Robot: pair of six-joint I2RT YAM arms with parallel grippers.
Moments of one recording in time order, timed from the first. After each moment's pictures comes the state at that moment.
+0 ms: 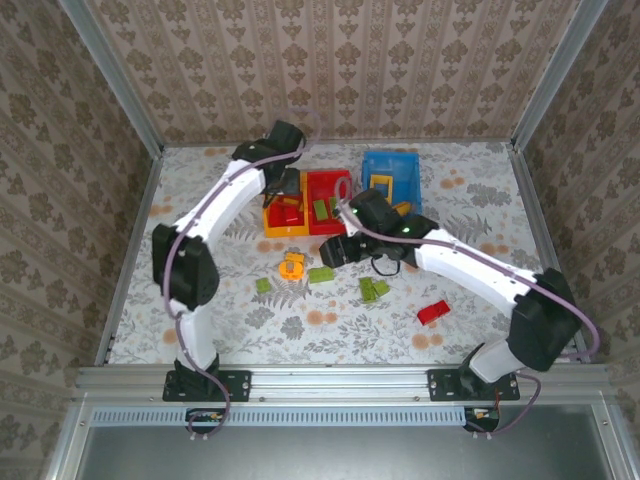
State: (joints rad) left arm -0.52 1.90 1.83 -1.02 -0.27 -0.41; right arm 0.71 1.53 1.18 -0.54 -0.21 0.30
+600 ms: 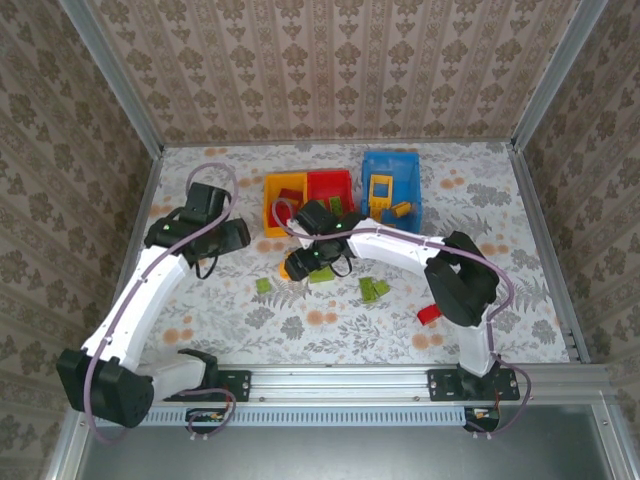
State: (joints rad) left arm -0.34 1.14 1.12 -0.97 -0.10 -0.53; right arm 0.82 1.99 1.53 -0.62 -0.17 0.25
